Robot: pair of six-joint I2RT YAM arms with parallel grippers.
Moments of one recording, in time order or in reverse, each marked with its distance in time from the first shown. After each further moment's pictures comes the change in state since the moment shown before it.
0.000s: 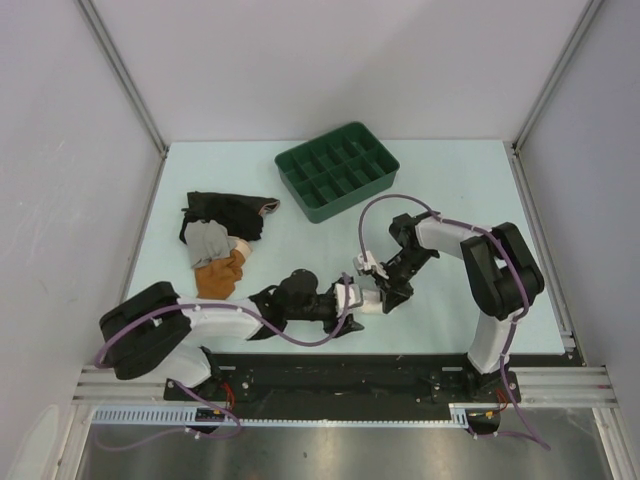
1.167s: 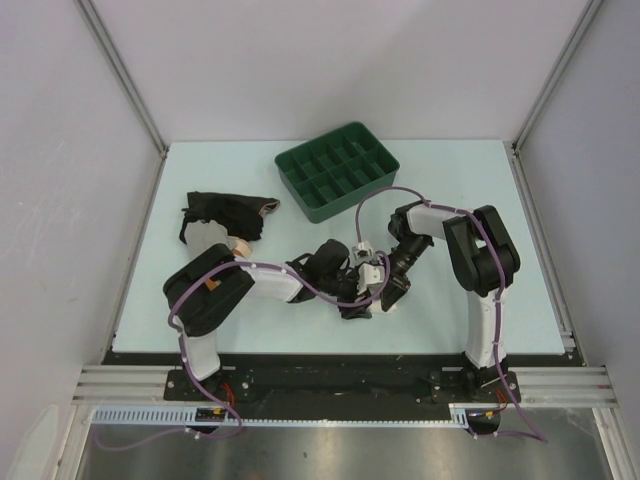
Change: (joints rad) left arm 0.104 0.431 0.425 -0.326 0.171 0.212; right arm -0.054 0.238 0.205 -0.217 -0.053 0.145
